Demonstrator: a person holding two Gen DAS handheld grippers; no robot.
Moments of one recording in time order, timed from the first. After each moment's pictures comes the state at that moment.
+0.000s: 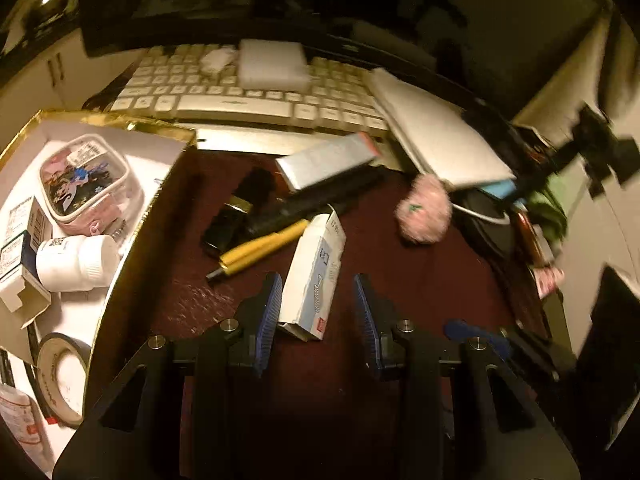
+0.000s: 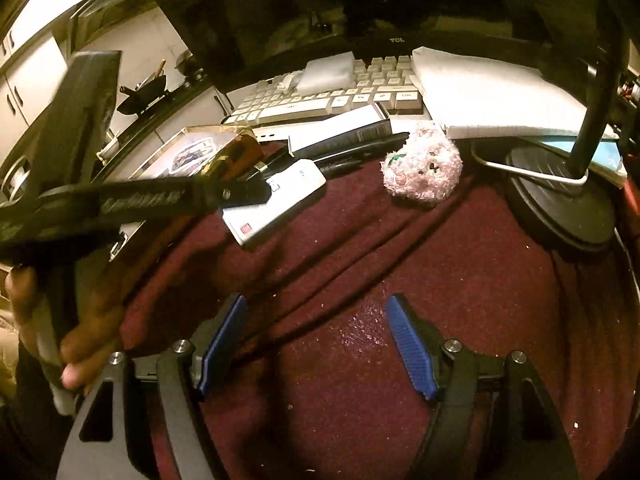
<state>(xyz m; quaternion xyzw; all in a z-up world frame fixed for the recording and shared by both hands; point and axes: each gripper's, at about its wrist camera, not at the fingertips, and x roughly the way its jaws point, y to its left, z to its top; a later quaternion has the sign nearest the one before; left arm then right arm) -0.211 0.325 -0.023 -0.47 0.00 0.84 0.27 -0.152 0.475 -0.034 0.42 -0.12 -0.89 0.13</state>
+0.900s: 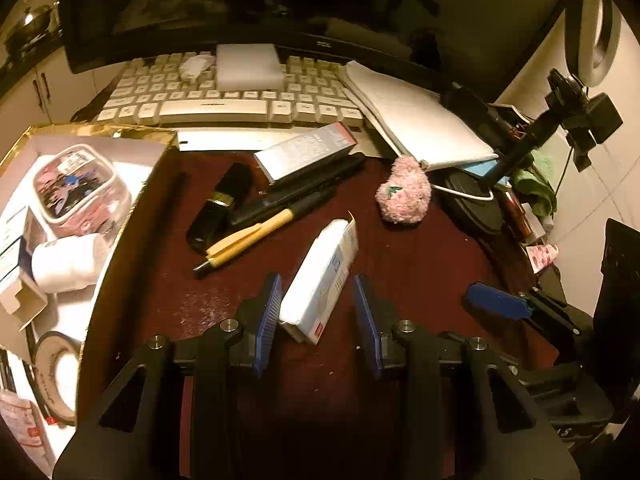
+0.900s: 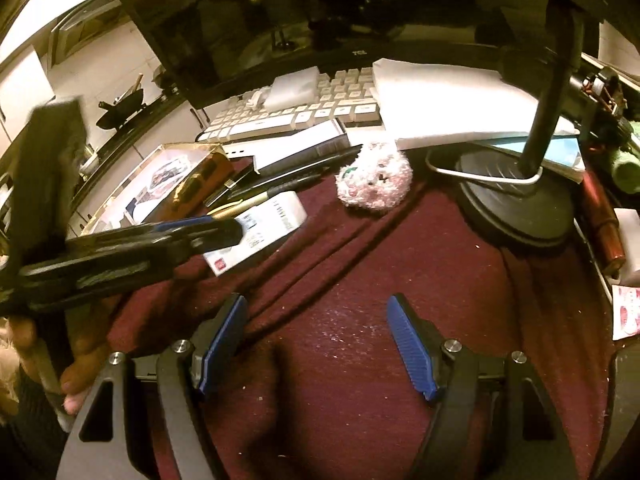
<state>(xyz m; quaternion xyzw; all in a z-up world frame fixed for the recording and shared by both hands) -0.201 0.331 -0.024 -0.47 0.02 0.84 0.28 -0.144 0.496 -0.026 0.42 -0.13 -0.90 0.08</state>
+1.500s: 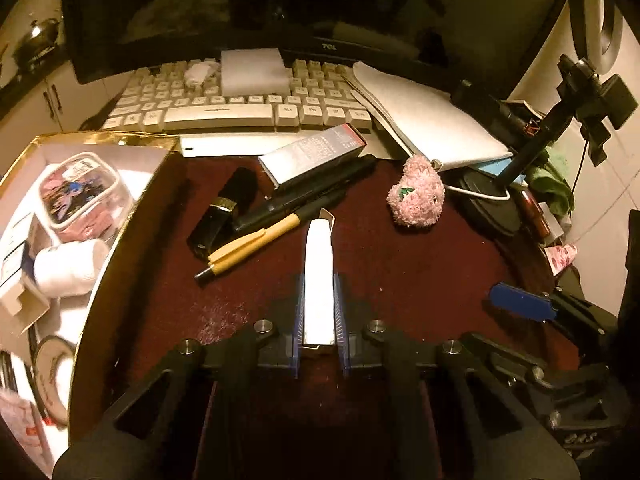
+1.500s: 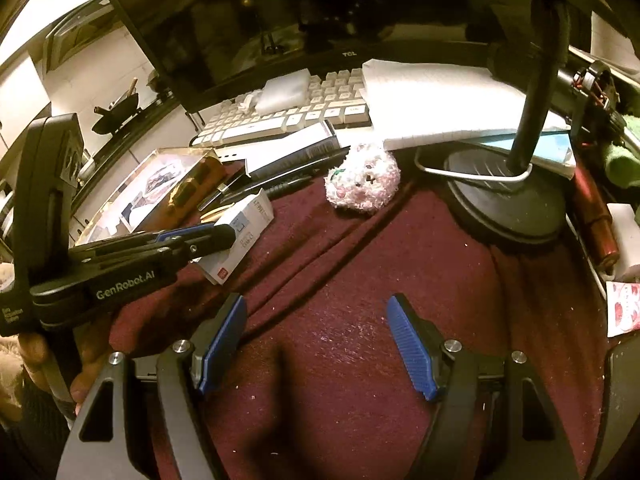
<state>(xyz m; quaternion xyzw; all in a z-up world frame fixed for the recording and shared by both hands) -0.195 0.336 -0.029 -0.44 0.04 0.86 0.26 -0.144 0.501 -0.024 0.42 -0.13 -0.90 0.07</state>
